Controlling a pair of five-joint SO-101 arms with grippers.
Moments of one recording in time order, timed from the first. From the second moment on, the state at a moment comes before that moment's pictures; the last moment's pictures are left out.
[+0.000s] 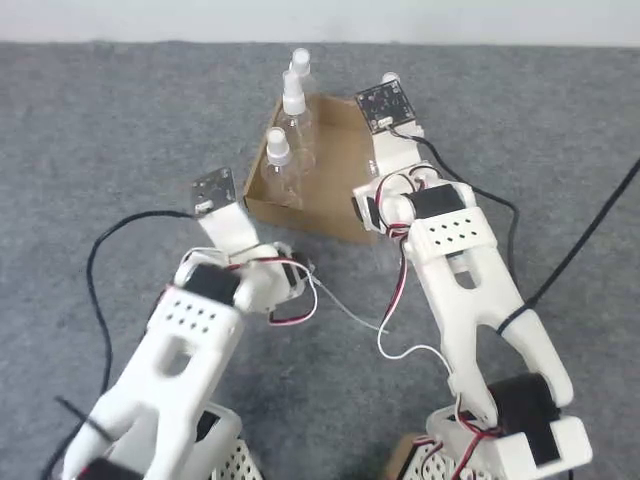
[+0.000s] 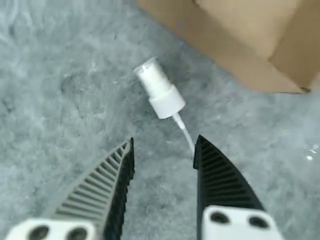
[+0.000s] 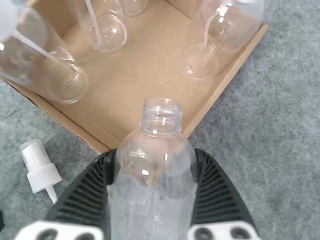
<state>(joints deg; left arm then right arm) 14.4 -34.6 55.6 61.3 45.8 -20.0 -9.5 23.2 49.1 5.1</state>
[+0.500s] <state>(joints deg) 11.6 -23.9 54.0 51.8 50.2 -20.0 -9.5 23.2 49.1 5.1</state>
